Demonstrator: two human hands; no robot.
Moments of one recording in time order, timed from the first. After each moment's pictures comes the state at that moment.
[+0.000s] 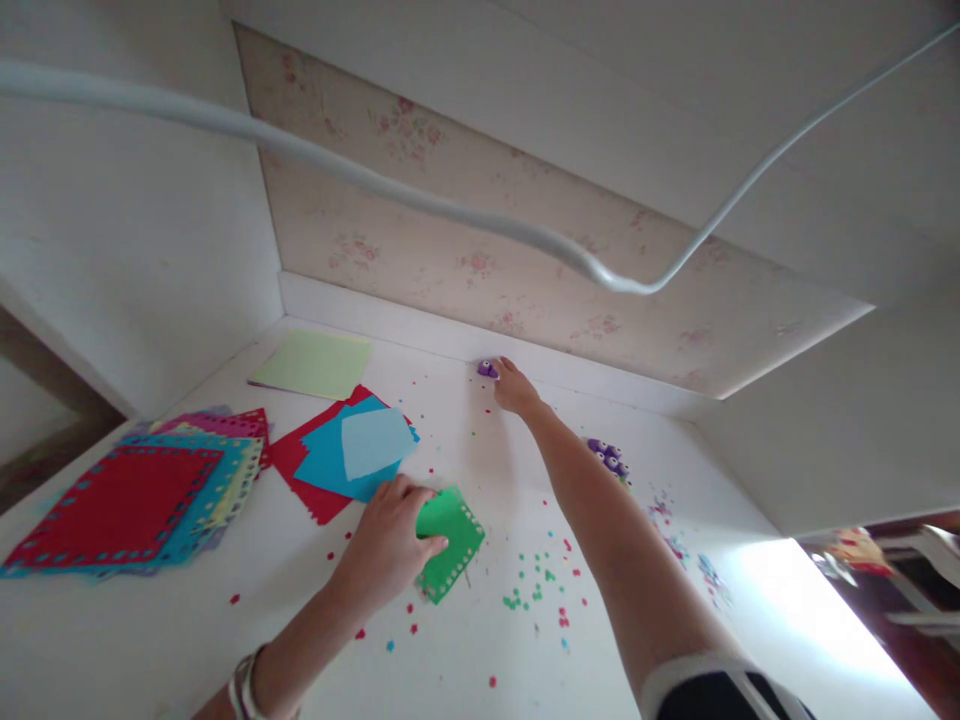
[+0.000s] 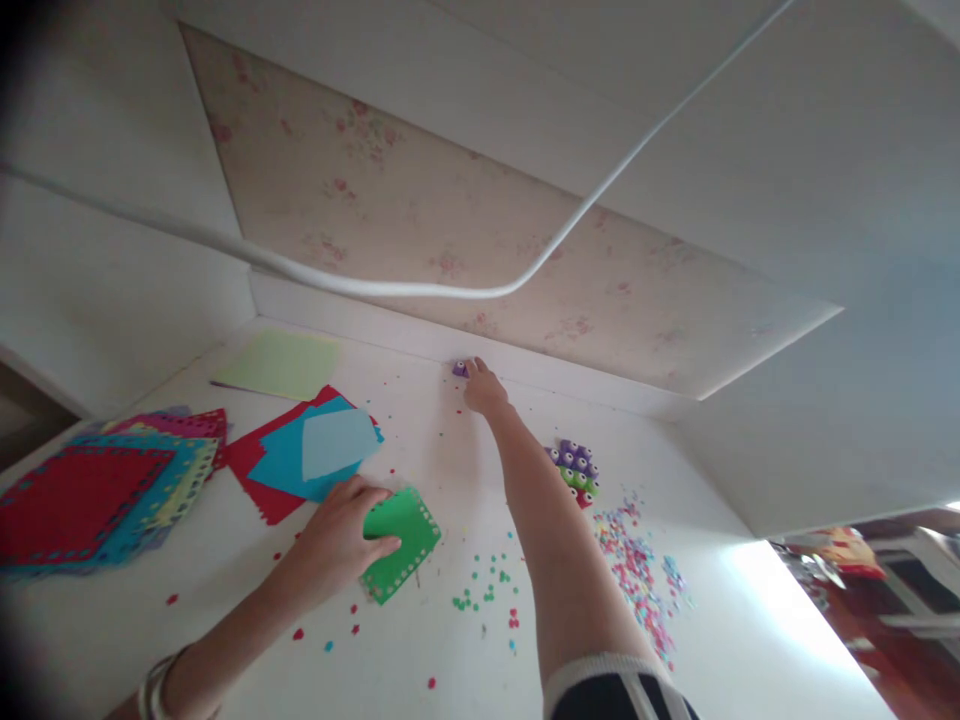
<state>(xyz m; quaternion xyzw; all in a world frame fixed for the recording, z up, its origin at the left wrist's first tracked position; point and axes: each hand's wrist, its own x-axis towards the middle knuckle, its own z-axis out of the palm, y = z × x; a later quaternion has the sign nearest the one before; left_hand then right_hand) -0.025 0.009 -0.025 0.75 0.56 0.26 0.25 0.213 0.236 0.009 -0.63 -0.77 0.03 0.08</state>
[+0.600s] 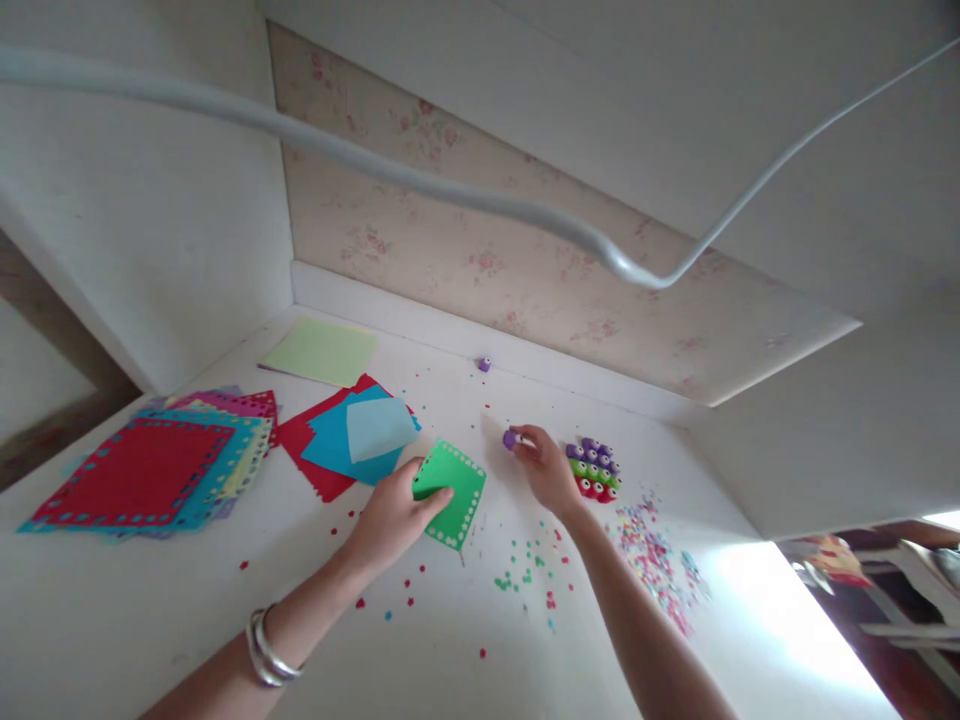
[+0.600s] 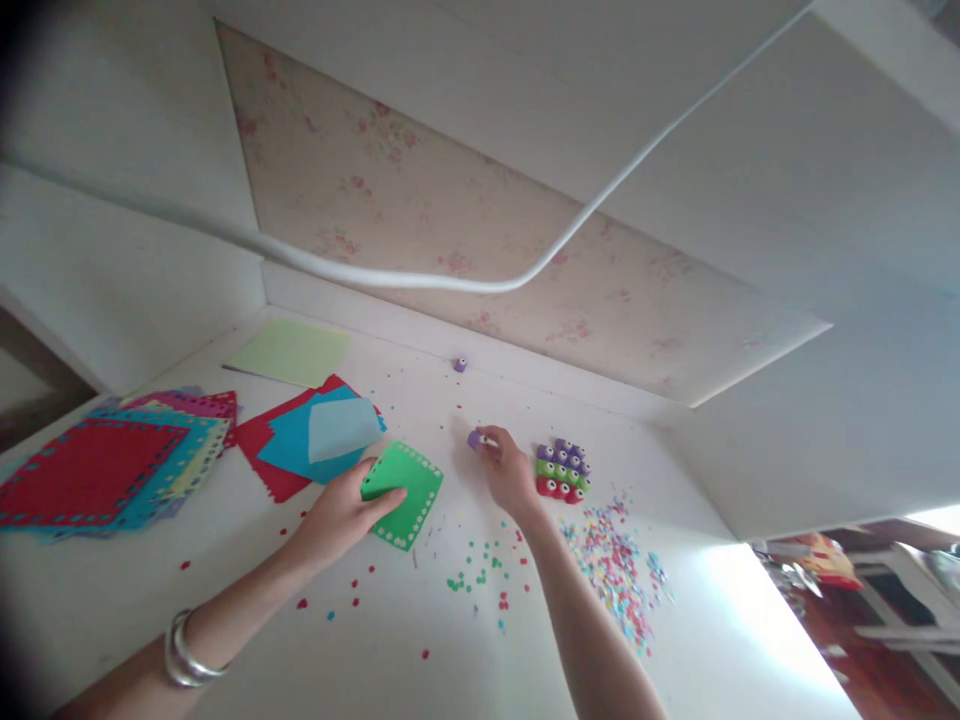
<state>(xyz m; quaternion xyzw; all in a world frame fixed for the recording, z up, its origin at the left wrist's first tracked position) -0.022 0.009 0.002 0.62 0.52 0.38 0.46 0.246 0.070 -0.015 -0.61 -0.71 0.20 0.28</state>
